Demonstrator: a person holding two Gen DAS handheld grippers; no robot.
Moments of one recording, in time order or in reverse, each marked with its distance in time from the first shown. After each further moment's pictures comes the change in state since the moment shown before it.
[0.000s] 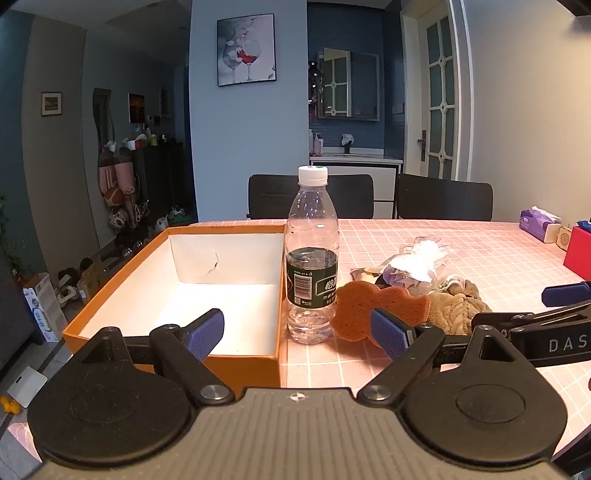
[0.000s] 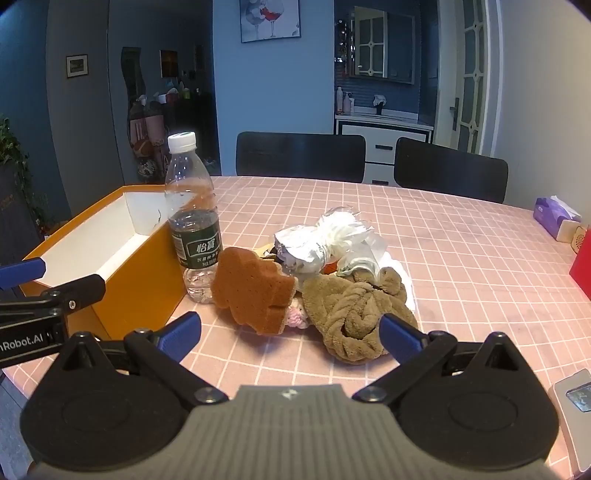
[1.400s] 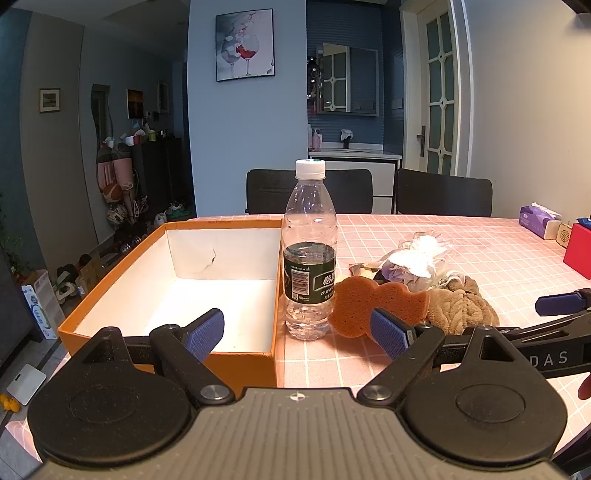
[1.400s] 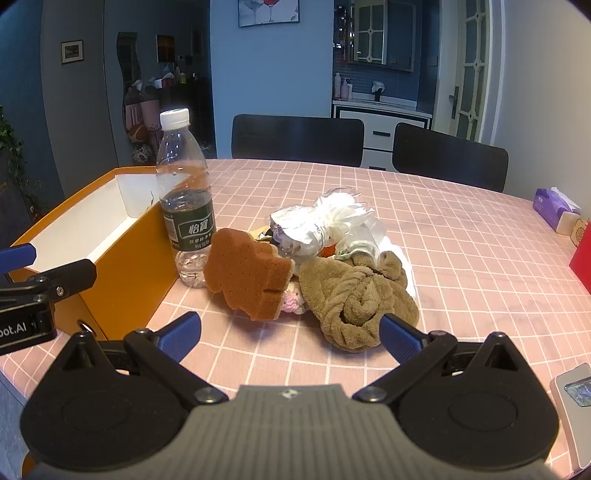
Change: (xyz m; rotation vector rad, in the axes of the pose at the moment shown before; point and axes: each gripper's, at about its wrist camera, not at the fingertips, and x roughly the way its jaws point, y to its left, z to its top) left arm 0.008 -0.003 -0.002 0.007 0.017 0.002; right arm 0.013 0.003 -0.003 -0.014 0.052 -0.018
